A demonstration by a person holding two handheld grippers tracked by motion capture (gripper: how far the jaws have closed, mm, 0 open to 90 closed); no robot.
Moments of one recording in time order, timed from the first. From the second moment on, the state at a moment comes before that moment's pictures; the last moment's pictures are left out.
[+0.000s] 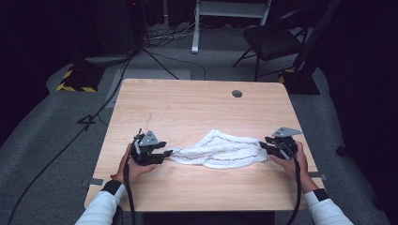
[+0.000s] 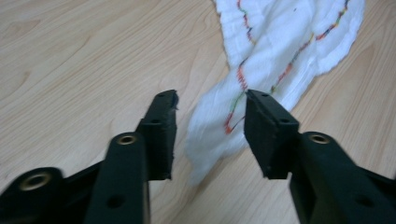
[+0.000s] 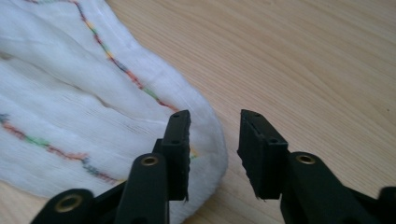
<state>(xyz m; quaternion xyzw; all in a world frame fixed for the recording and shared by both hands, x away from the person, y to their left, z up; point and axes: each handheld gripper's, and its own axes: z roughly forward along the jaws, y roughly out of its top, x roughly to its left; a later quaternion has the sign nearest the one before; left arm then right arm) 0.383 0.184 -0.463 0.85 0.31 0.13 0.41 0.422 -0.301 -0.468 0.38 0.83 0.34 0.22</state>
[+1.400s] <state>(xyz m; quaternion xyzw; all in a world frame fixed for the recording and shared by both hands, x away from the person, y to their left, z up) 0.507 0.052 -0.482 0.91 0.27 0.06 0.30 0.393 -0.201 -0.486 0.18 0.92 0.34 0.09</state>
